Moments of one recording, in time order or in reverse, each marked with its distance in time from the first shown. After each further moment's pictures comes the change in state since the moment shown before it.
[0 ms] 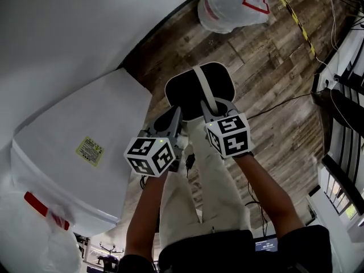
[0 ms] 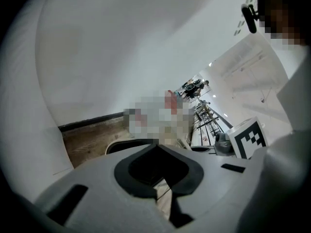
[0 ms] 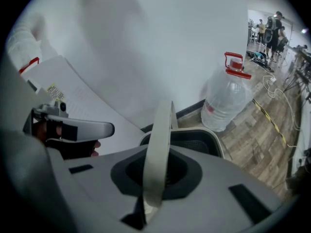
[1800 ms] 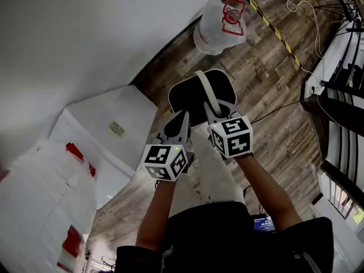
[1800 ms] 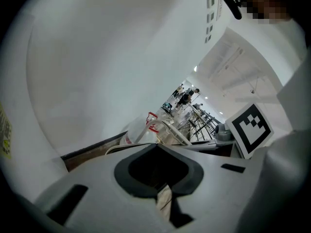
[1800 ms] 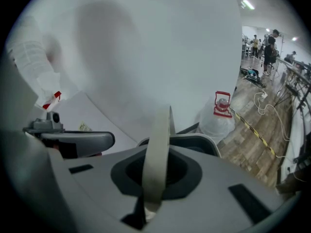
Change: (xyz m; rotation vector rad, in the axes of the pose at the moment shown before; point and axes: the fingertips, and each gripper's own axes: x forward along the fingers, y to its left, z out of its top) left arm -0.085 -0.132 0.080 0.175 -0.171 -0.010; right arm -0.150 0.031 0.090 -0.014 -0.161 -0.040
